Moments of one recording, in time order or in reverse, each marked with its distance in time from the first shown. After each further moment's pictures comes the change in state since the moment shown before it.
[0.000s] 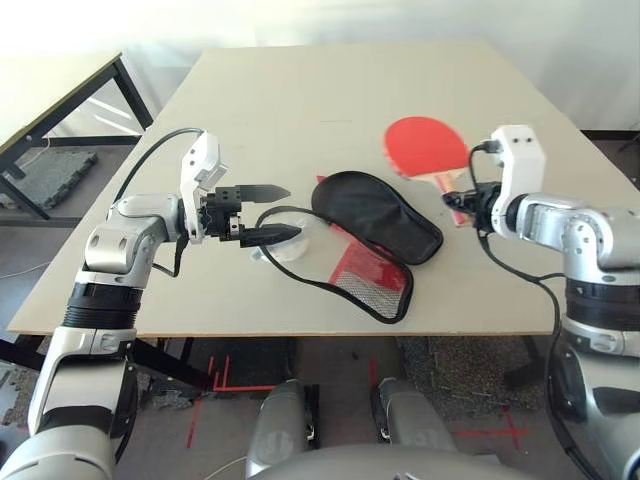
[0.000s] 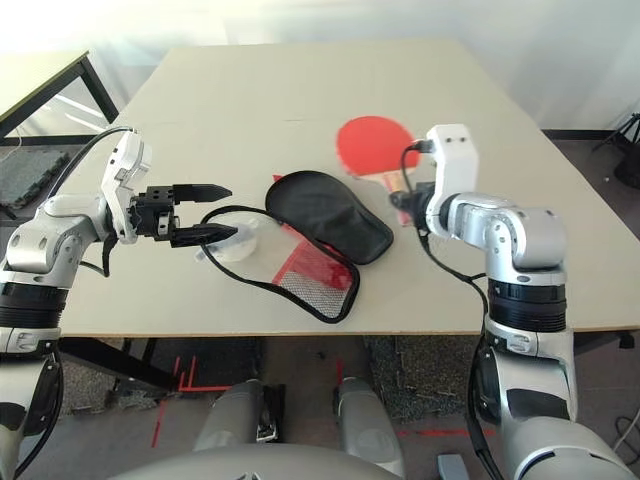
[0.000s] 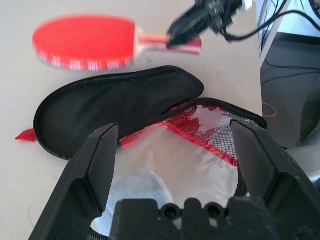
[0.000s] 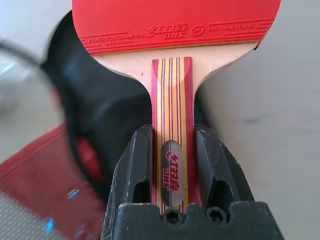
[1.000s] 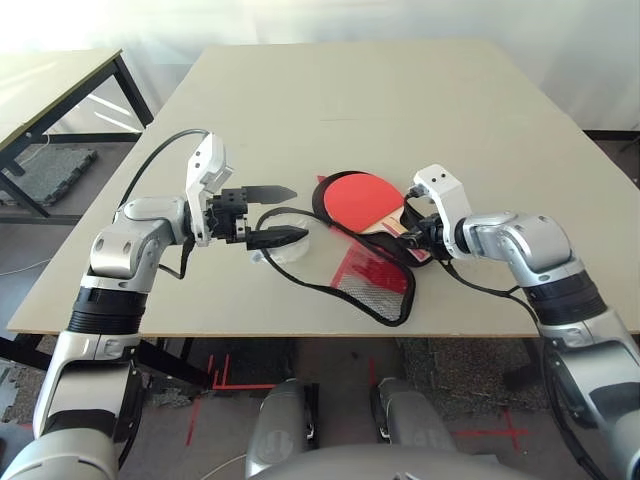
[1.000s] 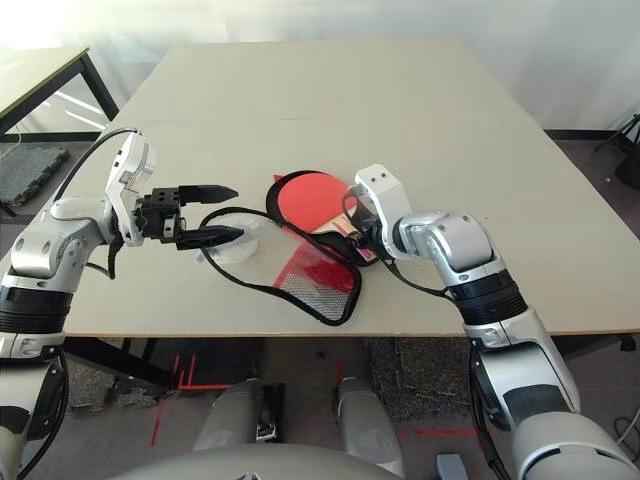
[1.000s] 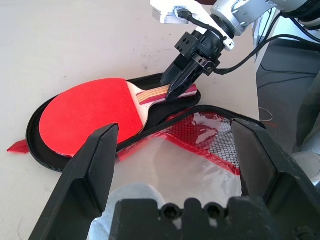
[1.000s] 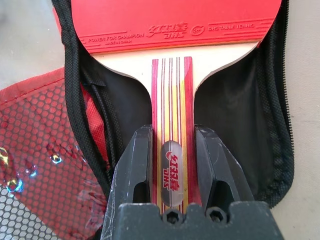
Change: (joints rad) left arm 0.019 -0.013 0.000 -0.053 -0.020 0.015 0.028; right arm -0.042 -0.035 0.291 0.237 -0.124 -0.213 0.210
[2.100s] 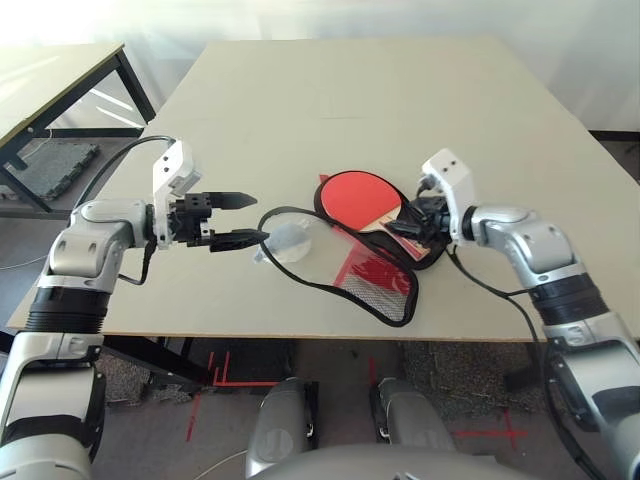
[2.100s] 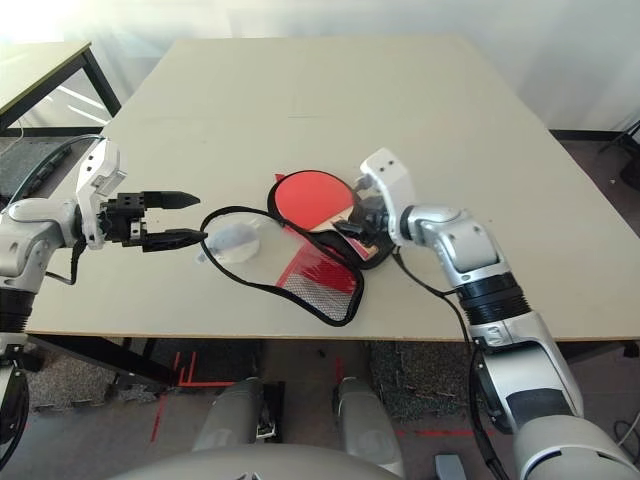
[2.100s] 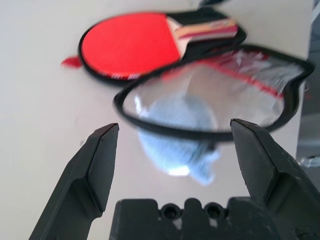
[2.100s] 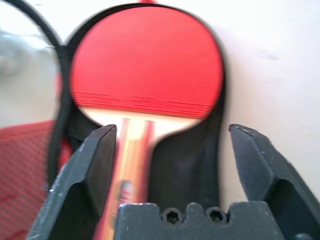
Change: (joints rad) left arm 0.009 0.203 -0.001 0.198 0.099 -0.092 -0.058; right arm 0.027 -0.068 -0.123 0.145 -0.092 -0.488 0.173
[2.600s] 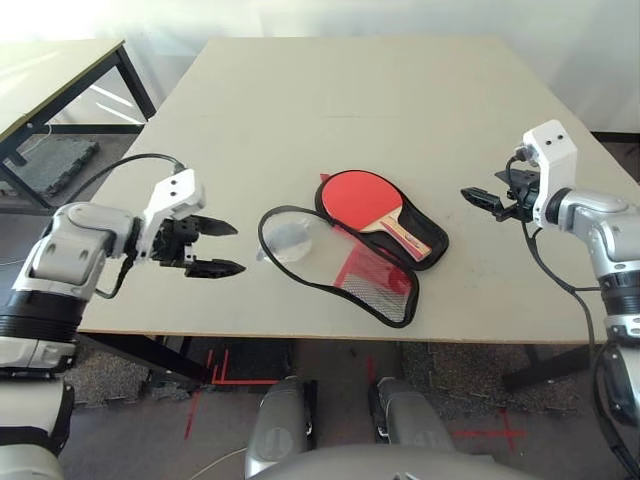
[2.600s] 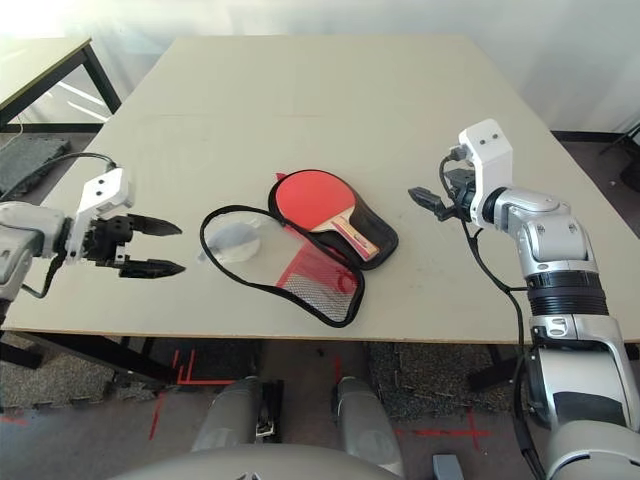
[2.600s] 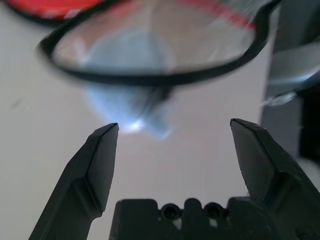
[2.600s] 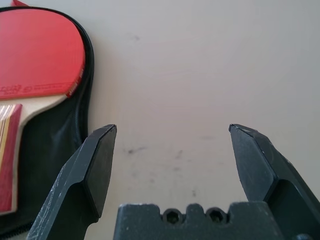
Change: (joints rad) left arm 0.039 0.007 -0.126 -0.152 0.056 0.102 -0.098; right arm 0.047 -0.132 -0.194 0.128 -0.013 -0.084 -0.027
